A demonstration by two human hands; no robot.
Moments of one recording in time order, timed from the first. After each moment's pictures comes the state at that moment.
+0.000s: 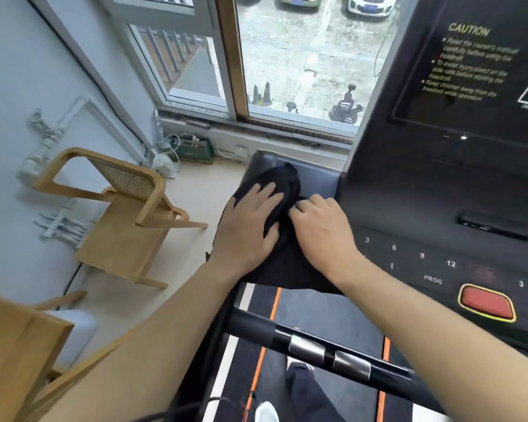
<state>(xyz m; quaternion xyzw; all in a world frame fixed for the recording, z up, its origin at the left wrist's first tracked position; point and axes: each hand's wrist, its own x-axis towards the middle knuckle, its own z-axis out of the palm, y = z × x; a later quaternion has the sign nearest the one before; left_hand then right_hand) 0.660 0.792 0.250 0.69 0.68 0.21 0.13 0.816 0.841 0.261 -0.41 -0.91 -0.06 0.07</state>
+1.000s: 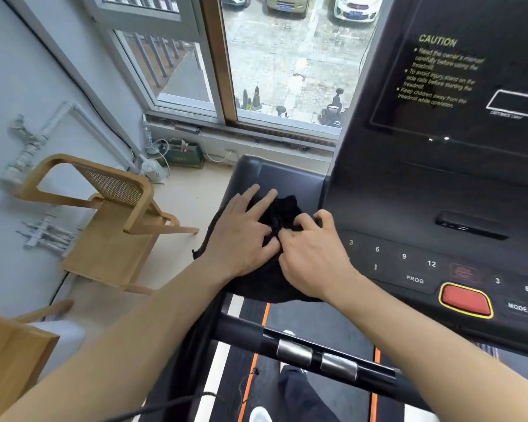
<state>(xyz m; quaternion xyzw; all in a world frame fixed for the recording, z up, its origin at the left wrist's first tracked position) 0.667 0.802 0.250 0.78 0.62 0.09 0.05 0.835 0.814 0.283 -0.43 -0.90 0.04 -0.06</state>
